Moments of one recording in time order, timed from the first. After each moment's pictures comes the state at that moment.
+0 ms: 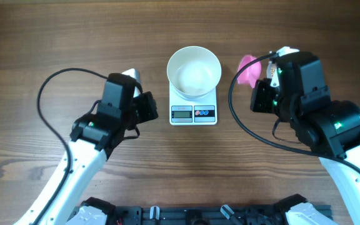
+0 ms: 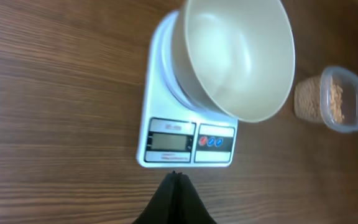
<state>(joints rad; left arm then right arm) -0.37 1.20 0.90 -0.56 0.18 -0.64 0.38 1.19 1.37 -1.06 0.08 0.43</state>
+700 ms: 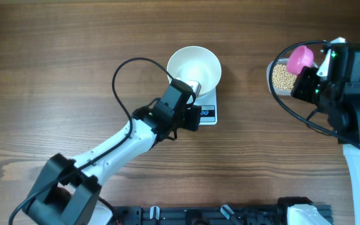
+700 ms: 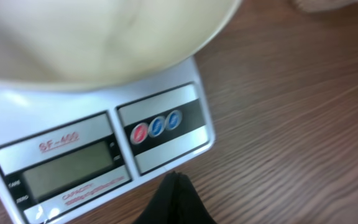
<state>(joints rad) -0.66 1.59 0.90 -0.25 0.18 -0.43 0.02 1.19 1.39 -1.08 0.08 0.33</state>
